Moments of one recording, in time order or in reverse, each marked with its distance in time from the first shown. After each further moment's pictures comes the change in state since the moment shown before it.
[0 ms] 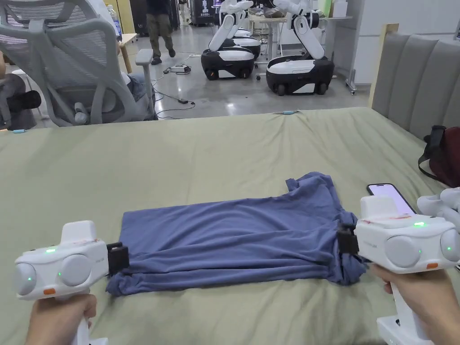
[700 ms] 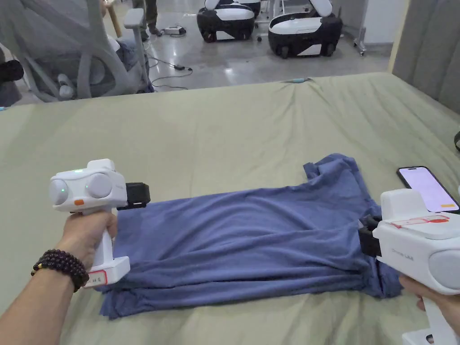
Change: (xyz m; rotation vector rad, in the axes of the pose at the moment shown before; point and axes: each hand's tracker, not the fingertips) left arm 0.011 0.112 -0.198 -0.166 -0.037 0.017; right arm -0.021 0.016 -0.050 -0.051 0.087 0.015
